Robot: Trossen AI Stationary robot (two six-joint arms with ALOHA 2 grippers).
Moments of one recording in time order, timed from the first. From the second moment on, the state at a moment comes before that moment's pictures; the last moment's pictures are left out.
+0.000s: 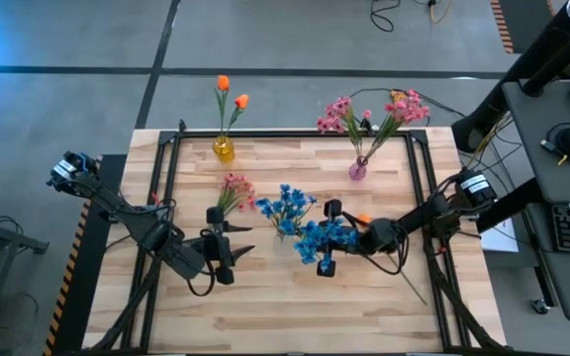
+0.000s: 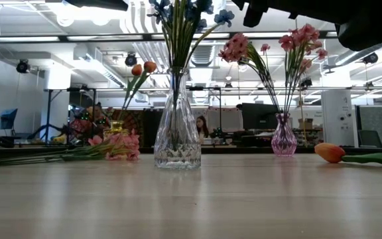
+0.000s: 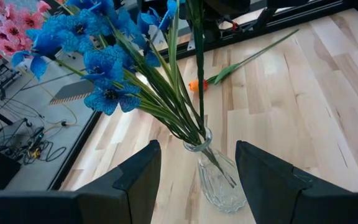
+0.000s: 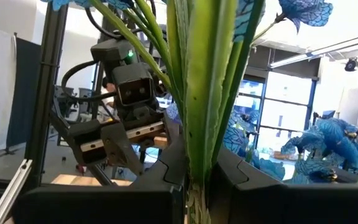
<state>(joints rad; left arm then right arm) -0.61 1.22 0.84 -0.19 -0.85 -0.06 0.33 1.73 0.68 1.46 0.38 -0.33</state>
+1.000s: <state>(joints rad) -0.61 1.22 0.84 -0.19 -0.85 -0.06 0.33 1.73 0.69 1.40 0.43 -0.29</state>
